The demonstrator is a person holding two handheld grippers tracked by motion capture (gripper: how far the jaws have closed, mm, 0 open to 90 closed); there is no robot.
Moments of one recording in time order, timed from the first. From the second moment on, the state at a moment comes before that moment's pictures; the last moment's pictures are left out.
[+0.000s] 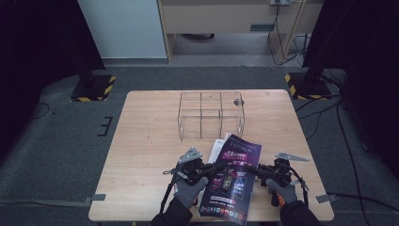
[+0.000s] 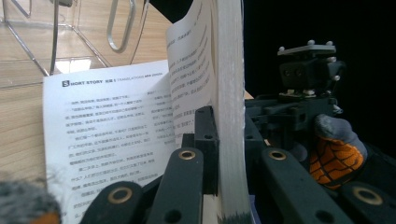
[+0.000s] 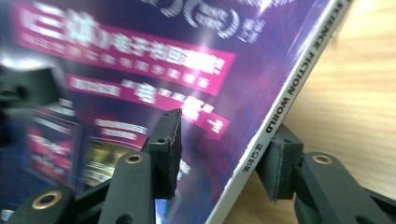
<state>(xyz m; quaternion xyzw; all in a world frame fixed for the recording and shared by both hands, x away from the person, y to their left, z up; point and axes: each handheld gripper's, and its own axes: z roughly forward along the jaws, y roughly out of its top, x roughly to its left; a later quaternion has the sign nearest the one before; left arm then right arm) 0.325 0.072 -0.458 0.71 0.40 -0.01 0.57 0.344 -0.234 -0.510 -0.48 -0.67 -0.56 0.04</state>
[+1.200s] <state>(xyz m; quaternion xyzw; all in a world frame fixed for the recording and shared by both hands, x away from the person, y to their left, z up) 0.330 0.090 -0.471 0.73 0.42 0.02 0.54 0.343 -0.231 -0.488 -0.48 -0.68 -0.55 0.05</state>
